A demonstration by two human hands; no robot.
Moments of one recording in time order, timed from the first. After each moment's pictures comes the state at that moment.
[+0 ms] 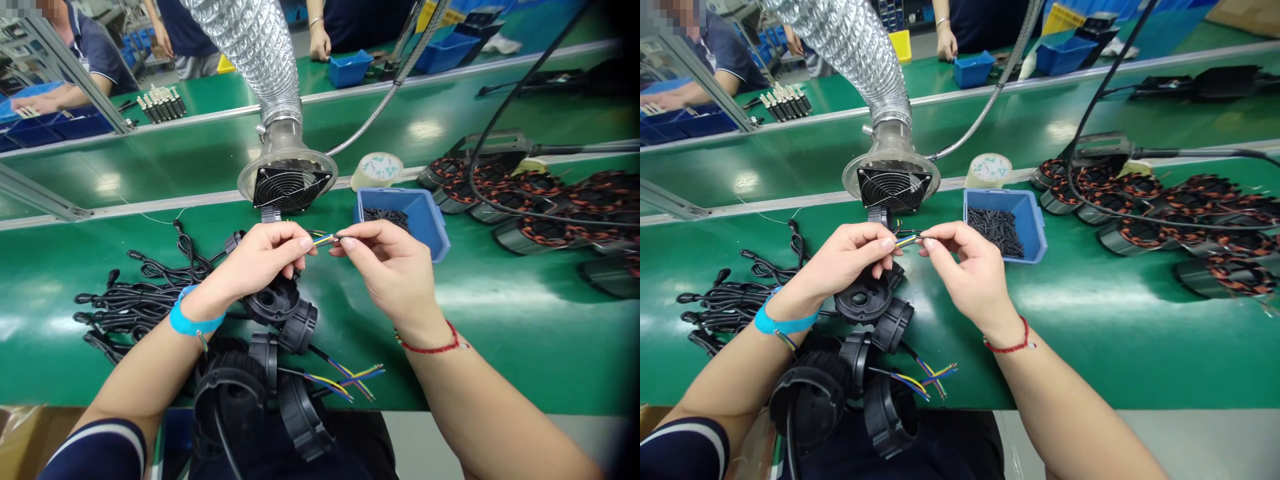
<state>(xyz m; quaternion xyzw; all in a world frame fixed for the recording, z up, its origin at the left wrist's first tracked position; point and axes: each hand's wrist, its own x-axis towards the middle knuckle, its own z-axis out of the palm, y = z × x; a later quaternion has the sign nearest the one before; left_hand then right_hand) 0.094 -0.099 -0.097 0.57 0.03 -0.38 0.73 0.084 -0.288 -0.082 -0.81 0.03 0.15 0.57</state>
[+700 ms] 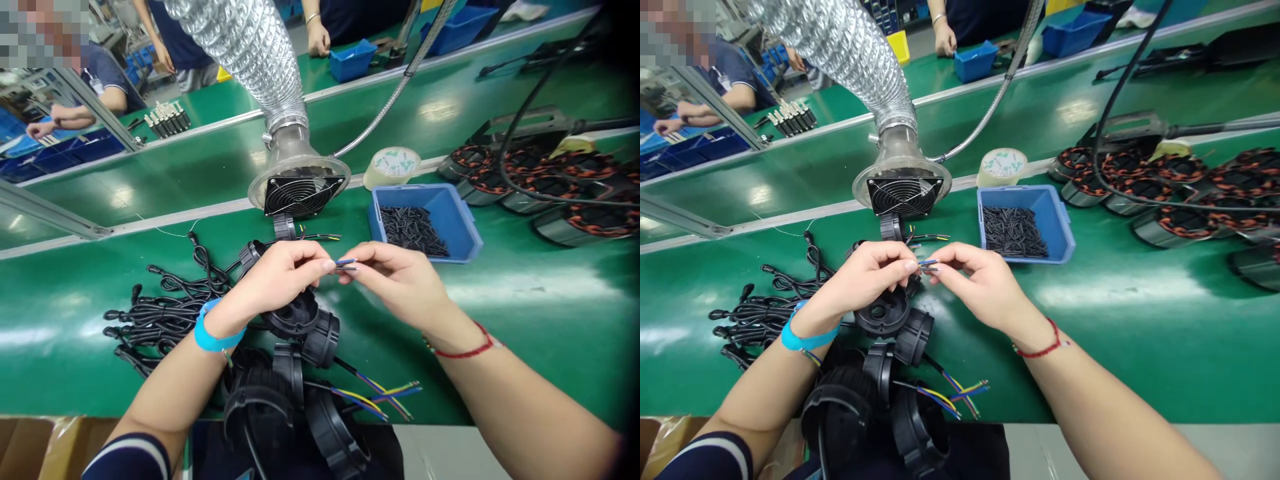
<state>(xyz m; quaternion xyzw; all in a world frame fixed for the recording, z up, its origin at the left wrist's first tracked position) 0.096 -0.097 -0.100 0.62 -0.01 -0.41 0.67 0.081 -0.295 -0.090 -0.77 0.00 0.30 0.56</state>
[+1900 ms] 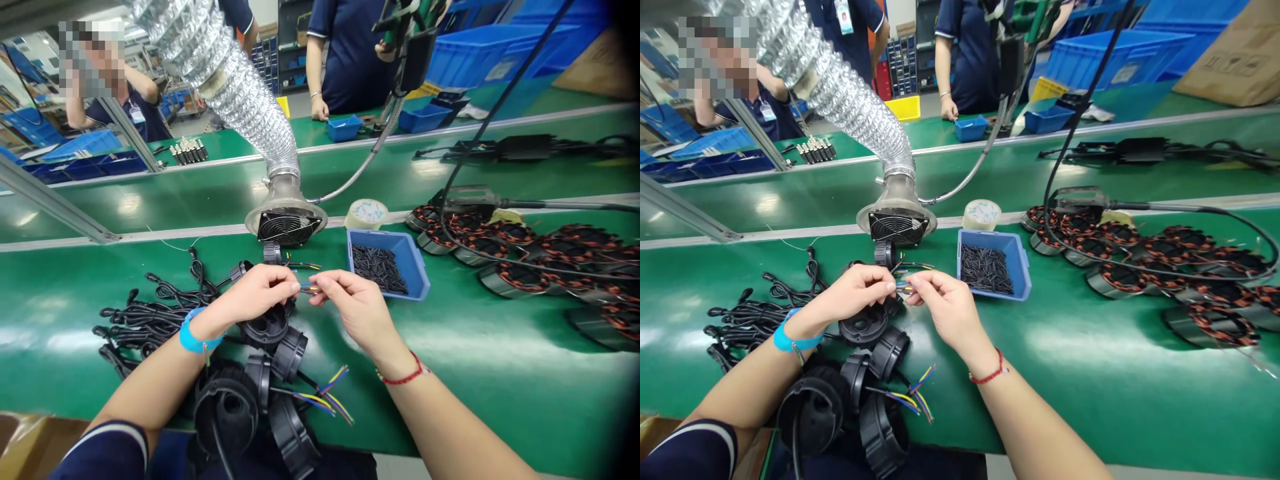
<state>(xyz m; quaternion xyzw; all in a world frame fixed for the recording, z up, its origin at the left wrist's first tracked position) 0.092 -0.093 -0.097 0.66 0.00 -0.42 0.62 0.082 -0.283 -0.085 -0.69 0.12 0.31 0.64</state>
